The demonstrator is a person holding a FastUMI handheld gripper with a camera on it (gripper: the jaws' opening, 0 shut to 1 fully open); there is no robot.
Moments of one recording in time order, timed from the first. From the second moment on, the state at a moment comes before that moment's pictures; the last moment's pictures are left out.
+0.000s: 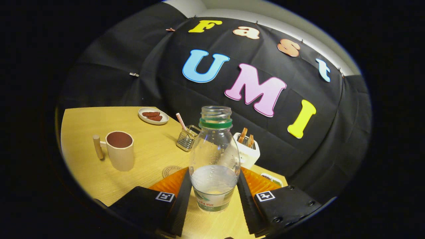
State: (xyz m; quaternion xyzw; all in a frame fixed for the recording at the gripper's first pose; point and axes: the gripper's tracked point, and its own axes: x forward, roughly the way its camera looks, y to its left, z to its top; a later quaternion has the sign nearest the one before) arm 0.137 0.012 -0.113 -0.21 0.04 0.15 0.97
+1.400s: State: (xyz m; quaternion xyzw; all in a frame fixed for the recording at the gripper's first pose) arm 0.149 0.142 -0.138 -0.55 0.01 0.22 0.80
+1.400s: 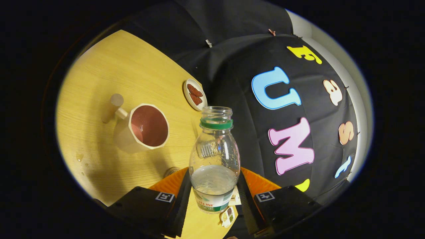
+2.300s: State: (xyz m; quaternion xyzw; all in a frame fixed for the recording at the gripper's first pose) arm 0.174 0.144 -0.189 -0.68 0.04 0.24 0.69
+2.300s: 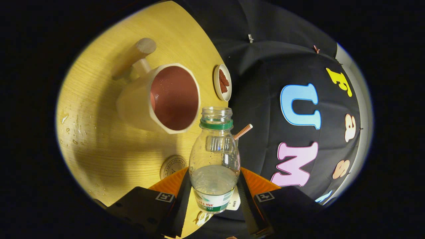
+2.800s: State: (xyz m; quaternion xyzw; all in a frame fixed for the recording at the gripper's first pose) arm 0.182 0.158 -0.185 -0.73 0.01 0.26 0.63
